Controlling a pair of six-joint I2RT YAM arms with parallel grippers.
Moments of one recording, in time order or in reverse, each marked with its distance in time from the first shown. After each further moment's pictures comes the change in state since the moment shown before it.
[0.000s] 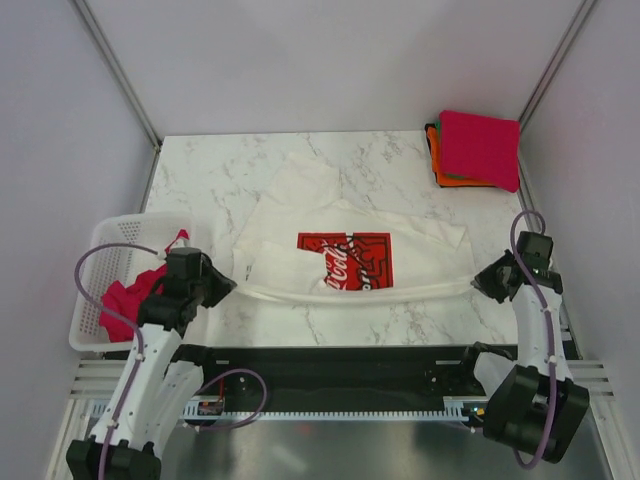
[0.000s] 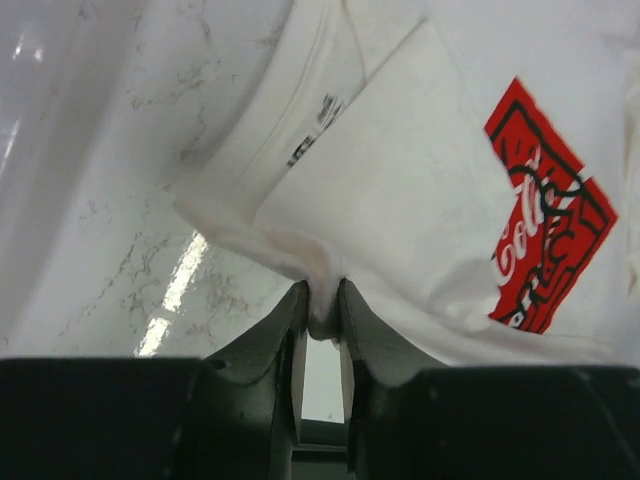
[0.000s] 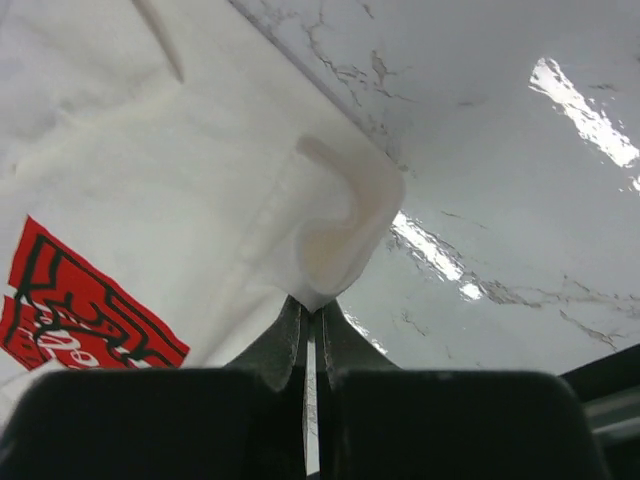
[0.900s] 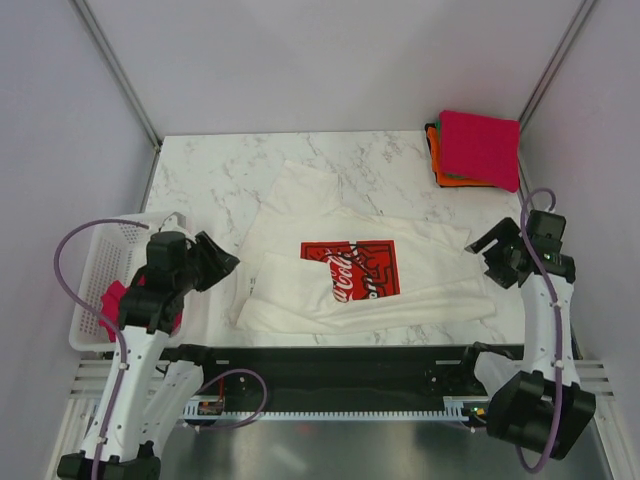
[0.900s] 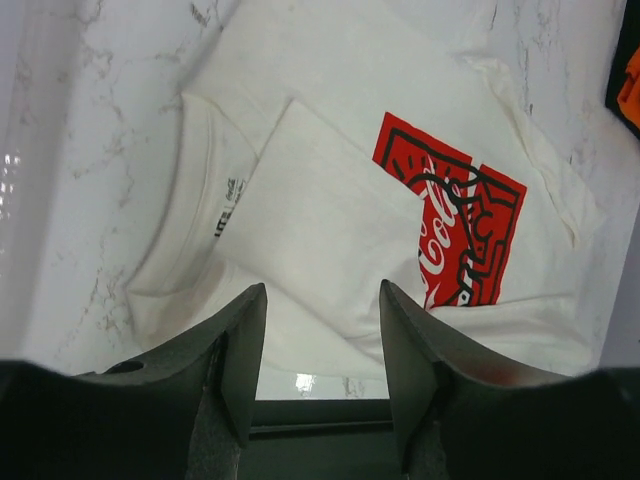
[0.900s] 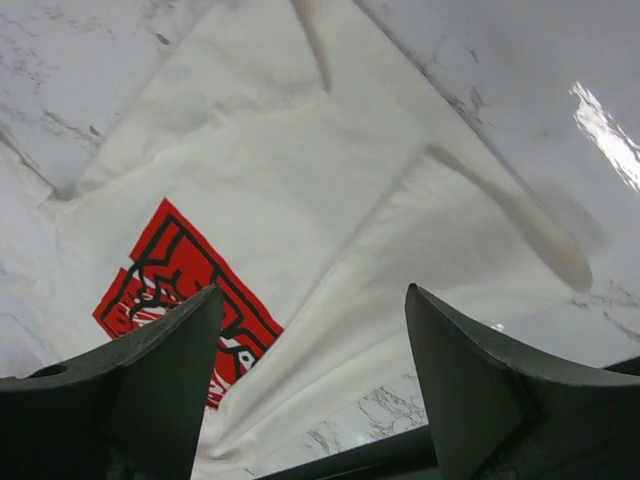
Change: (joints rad) left arm -0.006 -0.051 0.227 -0.127 0.085 0.091; right arm 0.007 -0.053 0.153 -0.116 -0.052 0.011
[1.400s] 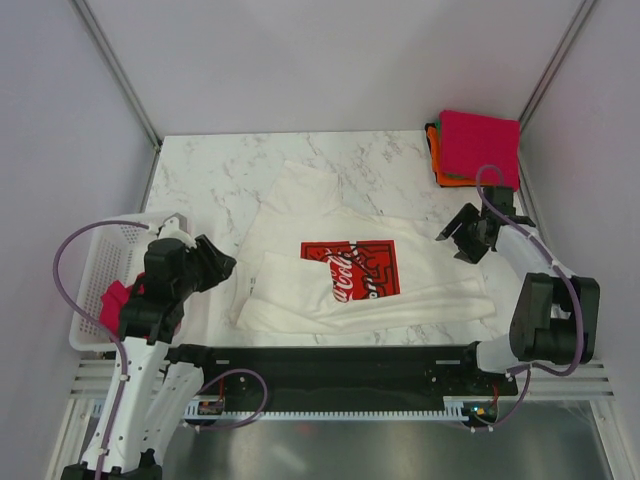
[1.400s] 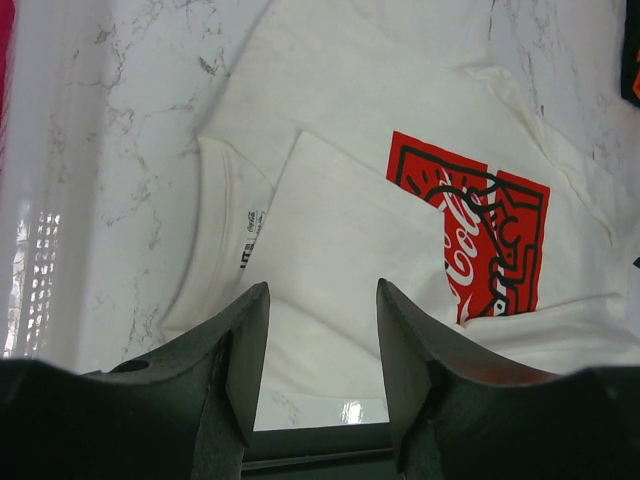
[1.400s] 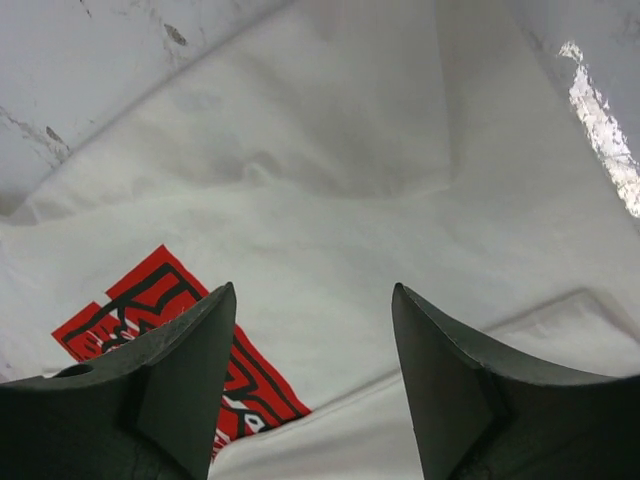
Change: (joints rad) left arm 0.000 -0.044 -0.038 0.087 -0.027 0.158; right arm 0.236 0.504 0.113 0.290 0.015 0.026
